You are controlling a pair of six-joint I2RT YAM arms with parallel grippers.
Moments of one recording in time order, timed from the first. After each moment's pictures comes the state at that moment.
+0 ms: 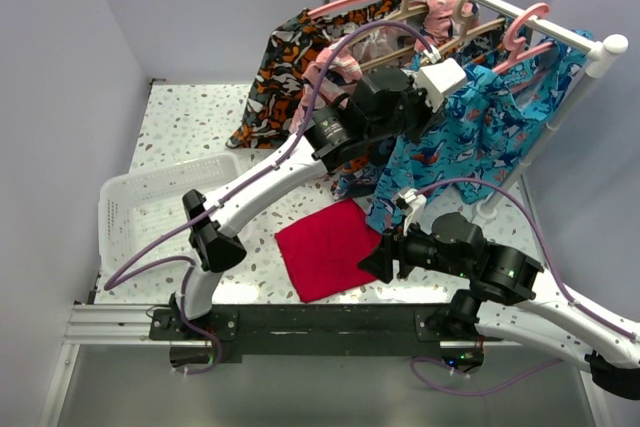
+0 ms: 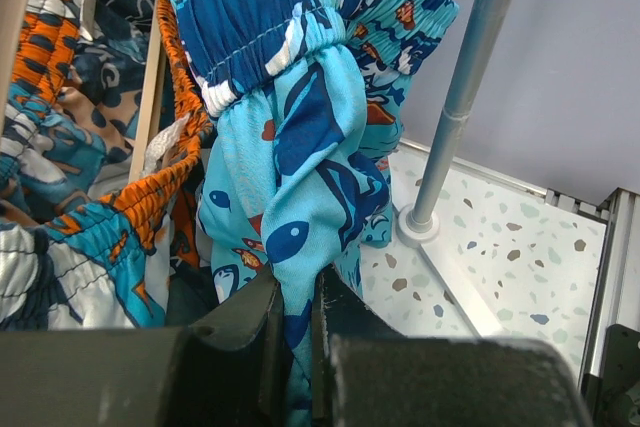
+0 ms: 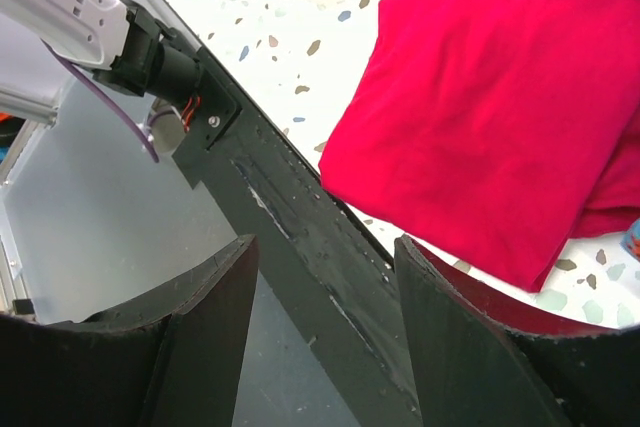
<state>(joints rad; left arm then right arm) -1.02 2.04 2.35 -0.48 0.04 0.06 1.03 0.59 0.73 -0.58 -0.07 0.56</state>
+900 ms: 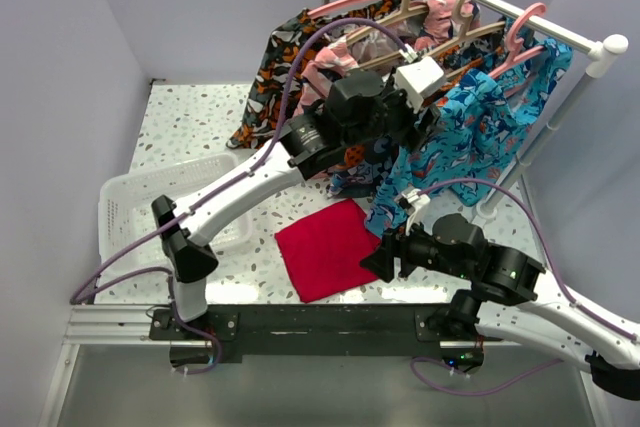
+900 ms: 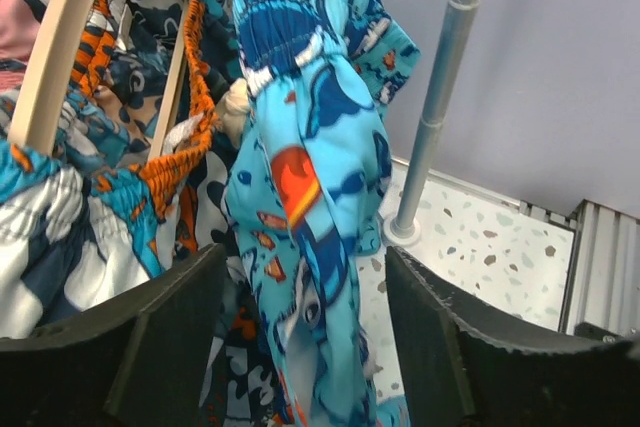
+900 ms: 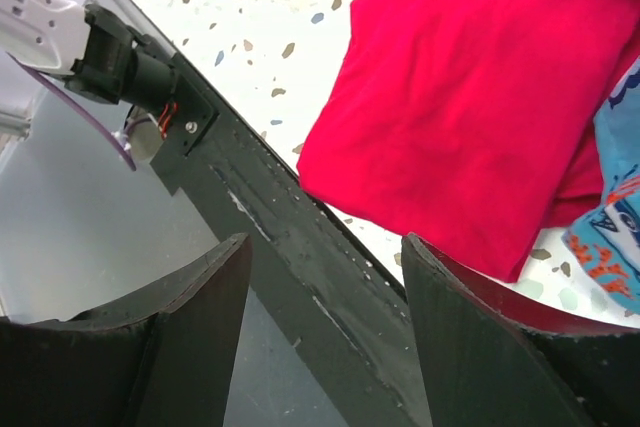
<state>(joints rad) -1.01 1.88 2.12 -0.35 0.06 0.03 1.03 0.59 0.73 -0.61 -0.02 0.55</state>
